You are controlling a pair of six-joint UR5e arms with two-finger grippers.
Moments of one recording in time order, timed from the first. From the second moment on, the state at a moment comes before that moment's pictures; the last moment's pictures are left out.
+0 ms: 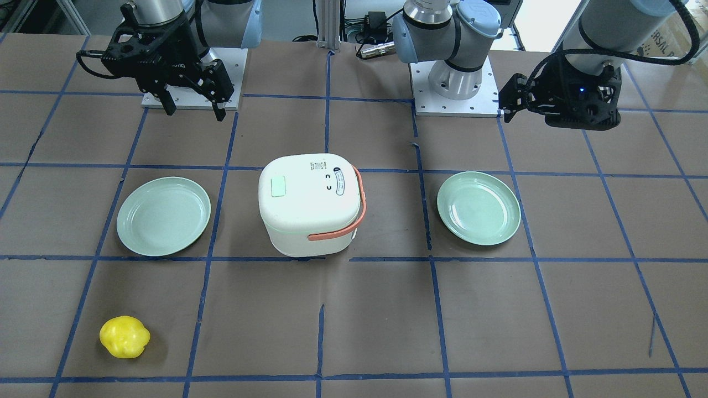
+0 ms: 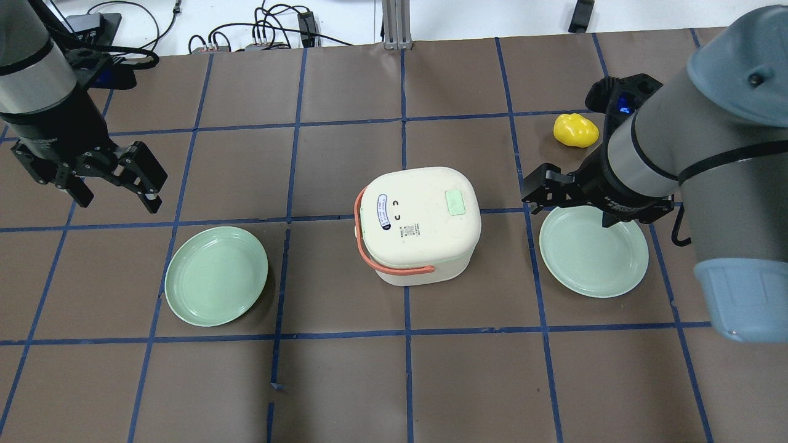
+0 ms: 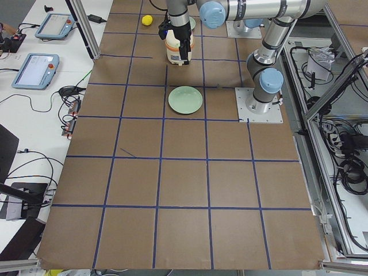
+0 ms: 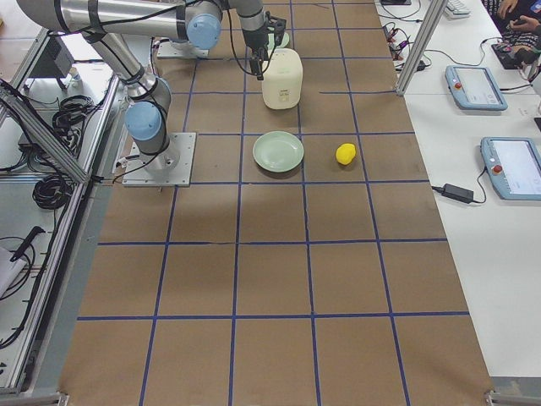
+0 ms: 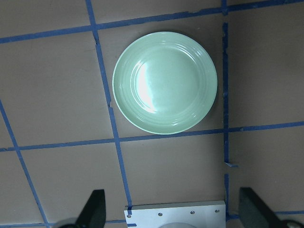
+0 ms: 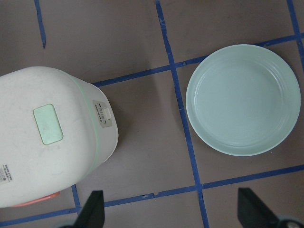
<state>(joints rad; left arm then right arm) -1.38 -1.52 -1.61 -1.78 1.69 0.28 1.59 -1.87 1.97 -1.85 -1.51 0.23</state>
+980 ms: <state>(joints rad) -1.38 -1.52 -1.61 -1.78 1.69 0.28 1.59 -1.86 1.98 -1.84 -1.51 0.24</state>
